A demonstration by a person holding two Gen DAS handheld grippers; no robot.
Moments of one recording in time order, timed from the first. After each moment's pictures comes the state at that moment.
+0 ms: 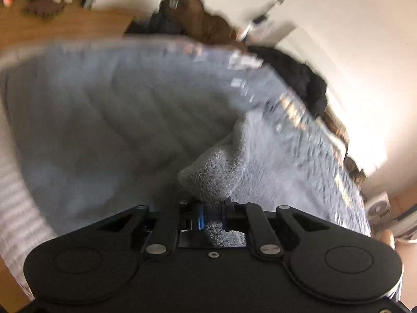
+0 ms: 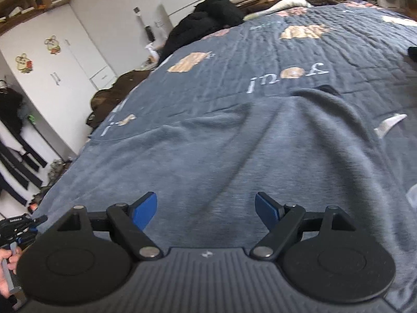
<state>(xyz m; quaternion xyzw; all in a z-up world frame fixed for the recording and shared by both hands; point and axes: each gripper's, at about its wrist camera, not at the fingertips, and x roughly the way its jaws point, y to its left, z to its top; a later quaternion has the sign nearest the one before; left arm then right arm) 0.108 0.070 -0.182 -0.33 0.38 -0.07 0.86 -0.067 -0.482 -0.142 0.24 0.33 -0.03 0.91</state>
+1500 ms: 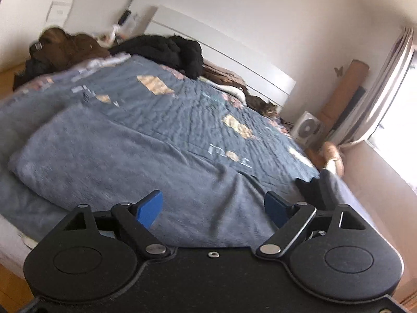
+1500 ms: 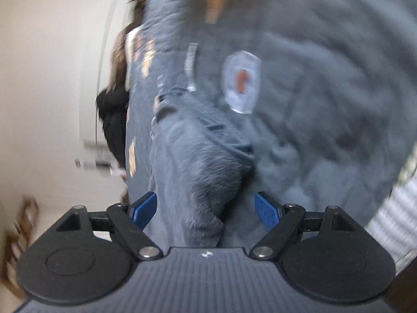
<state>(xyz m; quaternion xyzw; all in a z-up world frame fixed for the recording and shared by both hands) -0.068 -0.150 -0.027 -0.17 0.31 -0.30 0.89 -0.231 -0.578 -0.242 0.71 0.17 -0.15 0.66</state>
